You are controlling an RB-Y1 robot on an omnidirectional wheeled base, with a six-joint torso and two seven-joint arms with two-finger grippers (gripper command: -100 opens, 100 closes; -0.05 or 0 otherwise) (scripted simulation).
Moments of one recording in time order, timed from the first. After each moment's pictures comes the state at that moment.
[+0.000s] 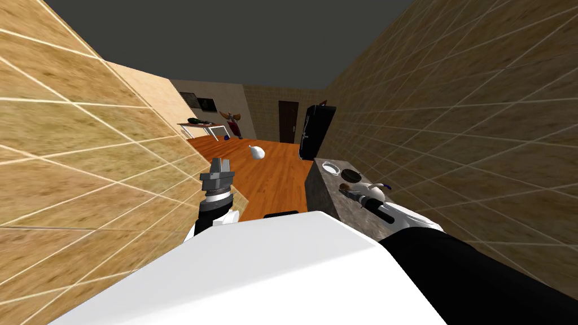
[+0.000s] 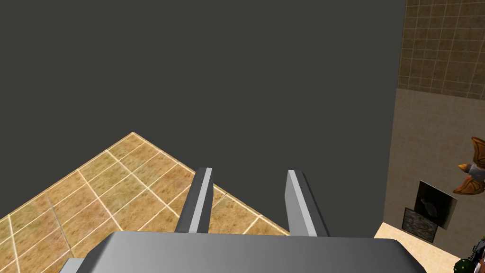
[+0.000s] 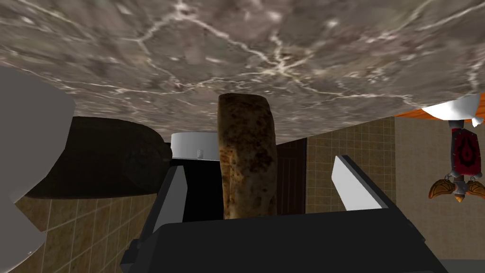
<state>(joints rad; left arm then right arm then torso) 0.53 0.02 -0.04 -2.27 -0.11 -0.60 0.07 0.67 -1.16 -0.05 -1.45 0.42 -0.19 0.07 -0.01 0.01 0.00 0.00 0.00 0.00</state>
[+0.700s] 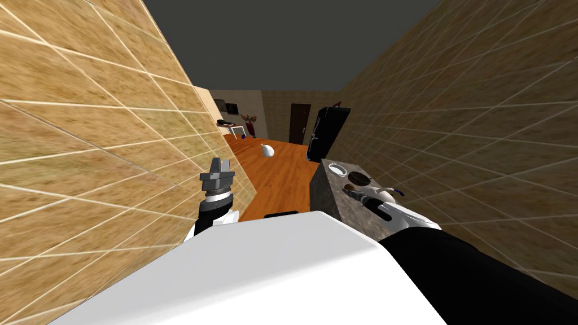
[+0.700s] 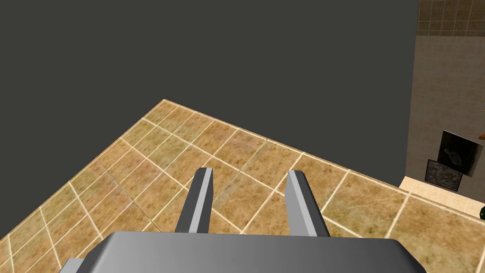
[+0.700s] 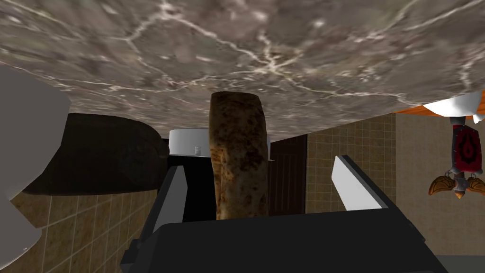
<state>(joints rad) 0.53 0.02 -0.04 -2.27 -0.11 -0.60 0.07 0.64 -1.16 -0.03 -1.40 0.39 -0.08 0.02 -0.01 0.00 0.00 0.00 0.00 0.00</state>
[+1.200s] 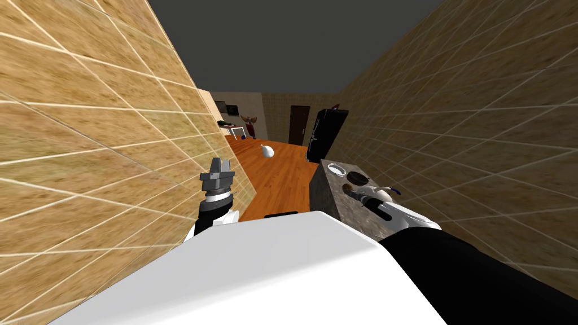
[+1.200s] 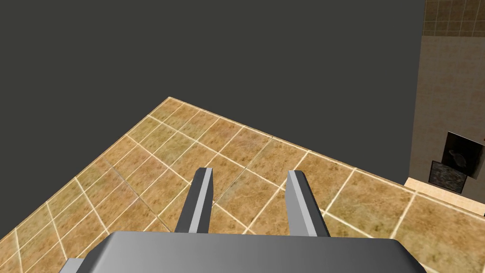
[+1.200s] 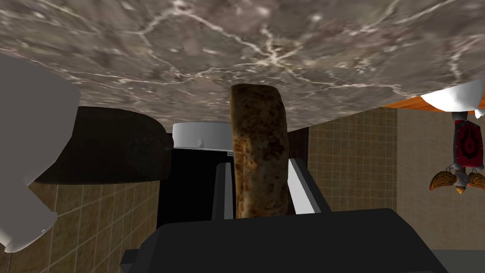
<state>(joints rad) 0.53 0.02 -0.04 -2.27 -0.11 -0.60 0.07 0.64 -1.16 -0.03 -1.40 0.39 -0.08 0.02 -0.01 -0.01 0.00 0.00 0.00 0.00</state>
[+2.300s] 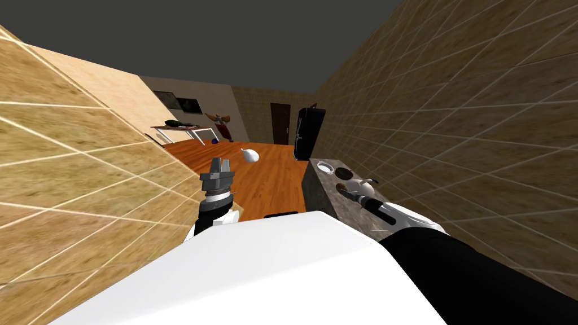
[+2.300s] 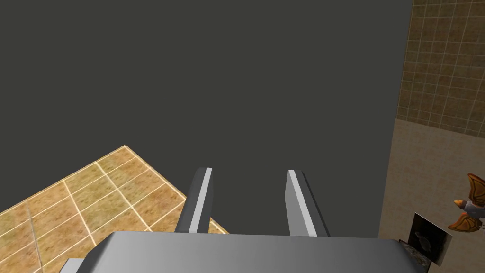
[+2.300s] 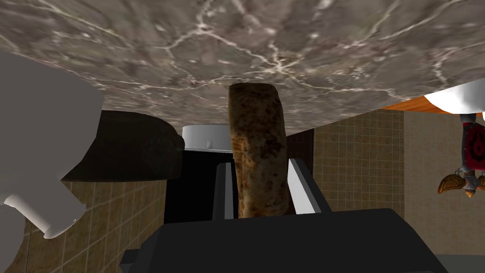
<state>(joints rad) 0.53 0.02 -0.04 -2.27 -0.11 -0.60 0.07 0.69 -1.16 -0.07 -1.48 0.44 -0.23 0.10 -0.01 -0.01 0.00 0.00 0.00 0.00</state>
